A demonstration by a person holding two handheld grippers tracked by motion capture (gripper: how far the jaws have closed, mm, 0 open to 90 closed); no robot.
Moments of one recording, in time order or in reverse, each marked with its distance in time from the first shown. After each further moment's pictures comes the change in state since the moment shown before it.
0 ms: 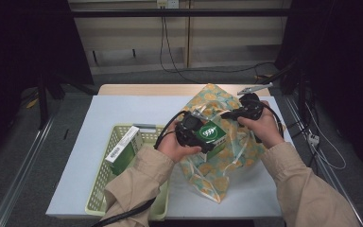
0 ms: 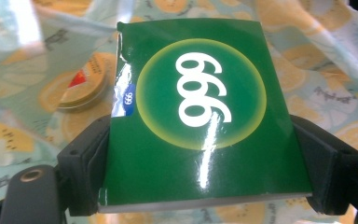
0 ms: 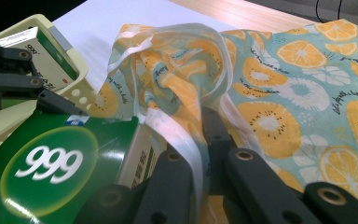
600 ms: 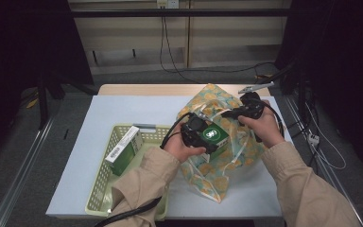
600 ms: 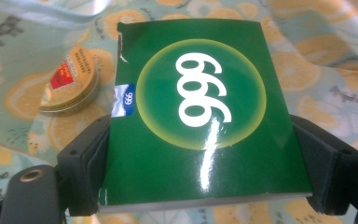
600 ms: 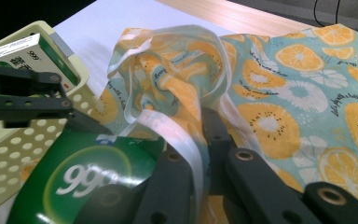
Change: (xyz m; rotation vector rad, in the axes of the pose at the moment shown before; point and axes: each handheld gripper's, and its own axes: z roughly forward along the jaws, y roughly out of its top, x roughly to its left) left arm 0.004 0.002 0.022 0.025 0.020 -0.025; right arm 0.000 0.002 -0.003 -0.014 -0.003 0.006
